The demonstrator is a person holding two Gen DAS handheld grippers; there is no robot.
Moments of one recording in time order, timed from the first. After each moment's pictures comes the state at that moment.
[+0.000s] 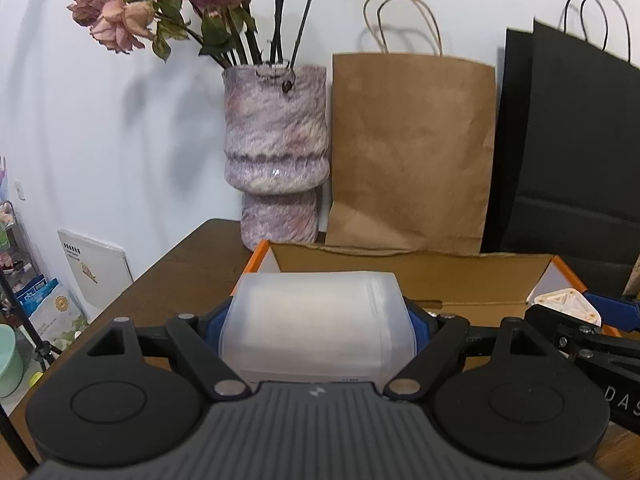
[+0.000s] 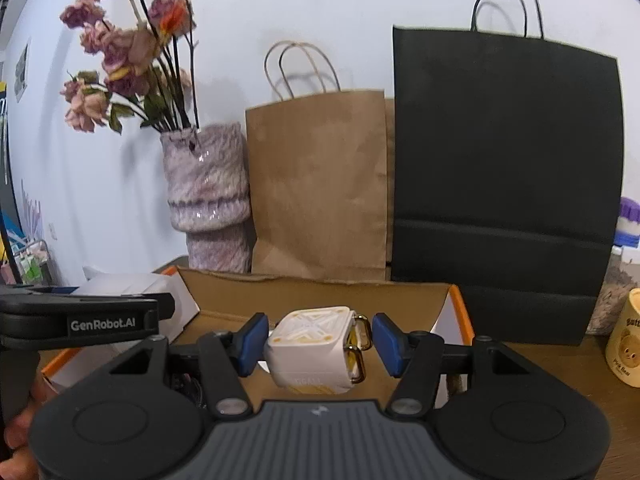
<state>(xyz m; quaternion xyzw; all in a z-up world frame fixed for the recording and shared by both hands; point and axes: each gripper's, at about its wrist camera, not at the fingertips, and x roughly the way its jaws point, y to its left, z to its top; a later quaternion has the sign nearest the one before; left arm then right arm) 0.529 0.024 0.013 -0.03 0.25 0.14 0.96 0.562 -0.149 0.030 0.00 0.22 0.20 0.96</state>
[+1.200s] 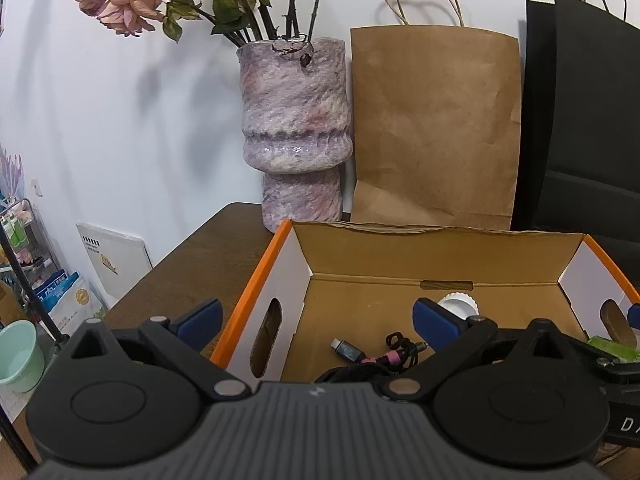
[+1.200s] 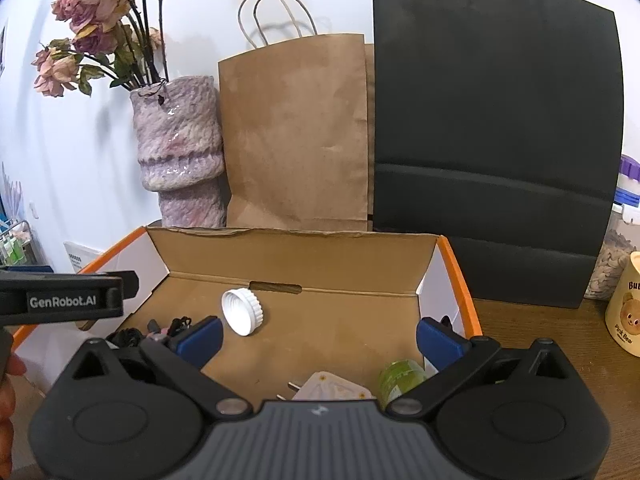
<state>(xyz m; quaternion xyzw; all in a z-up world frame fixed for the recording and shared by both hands) 0.534 0.030 0.002 -0.02 0.27 0.17 0.95 0.576 -0.151 0.008 -0.01 0.27 0.17 0.95</state>
